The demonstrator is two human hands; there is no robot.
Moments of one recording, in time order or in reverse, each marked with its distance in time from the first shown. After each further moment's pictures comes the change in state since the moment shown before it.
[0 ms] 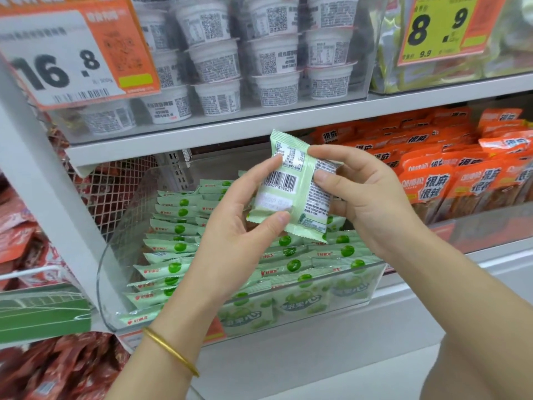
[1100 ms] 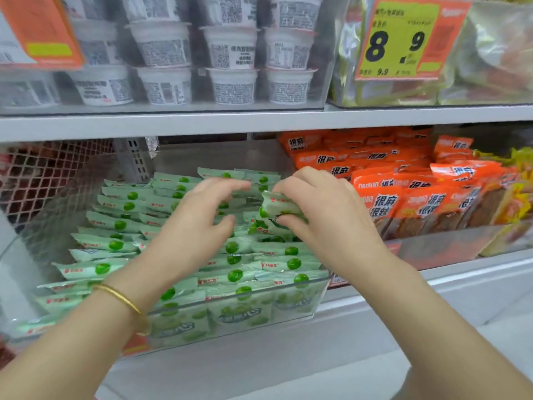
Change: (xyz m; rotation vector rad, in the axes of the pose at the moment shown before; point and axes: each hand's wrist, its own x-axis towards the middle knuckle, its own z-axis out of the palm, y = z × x) left_hand 0.037 -0.028 0.014 0.614 -0.057 -0.069; right_hand 0.002 -0.004 -0.031 -1.533 -0.151 -0.435
